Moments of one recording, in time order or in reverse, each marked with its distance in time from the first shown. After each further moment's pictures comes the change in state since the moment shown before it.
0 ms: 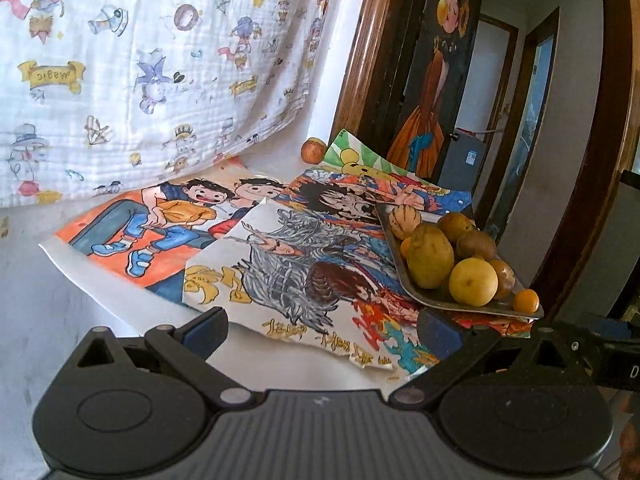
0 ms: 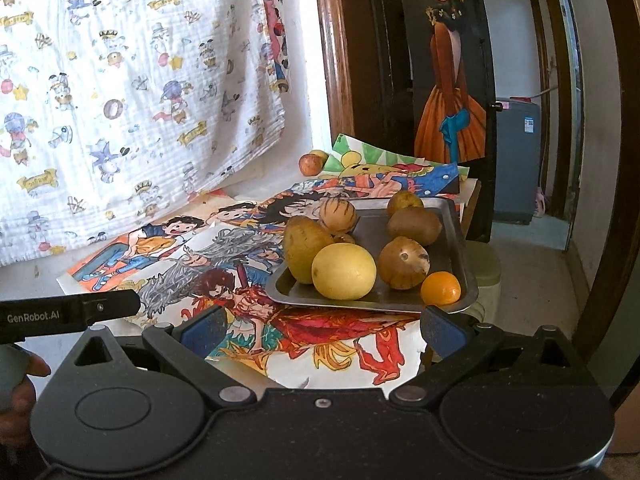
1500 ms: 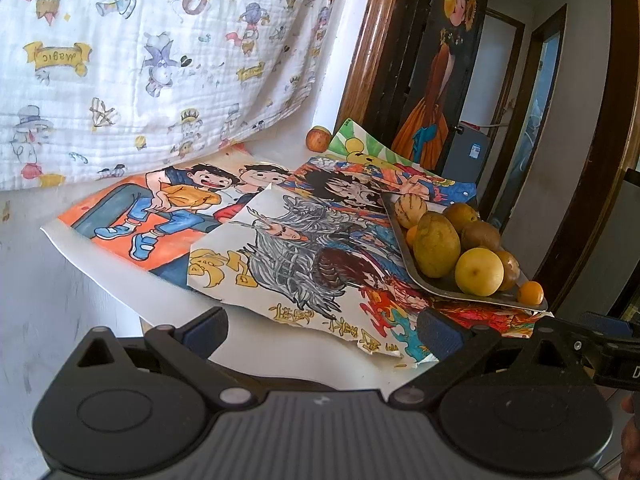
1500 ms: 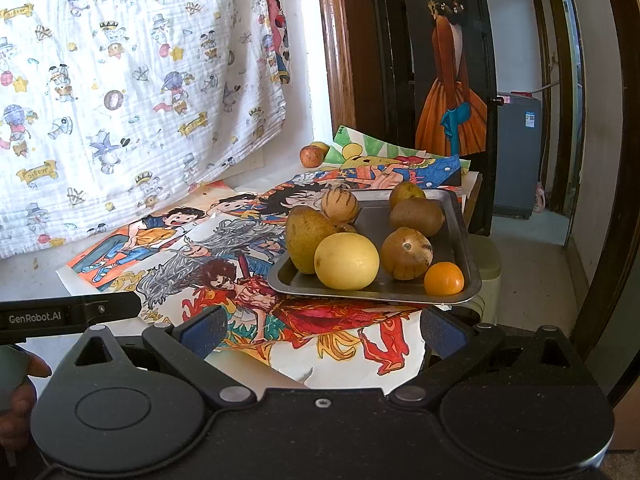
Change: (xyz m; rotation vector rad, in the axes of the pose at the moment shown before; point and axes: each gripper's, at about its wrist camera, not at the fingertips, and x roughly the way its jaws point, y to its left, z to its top) left arm 0.004 0.007 -0.005 -0.016 0.029 0.000; right arm 0.003 0.003 -0.002 -0.005 0.019 -0.003
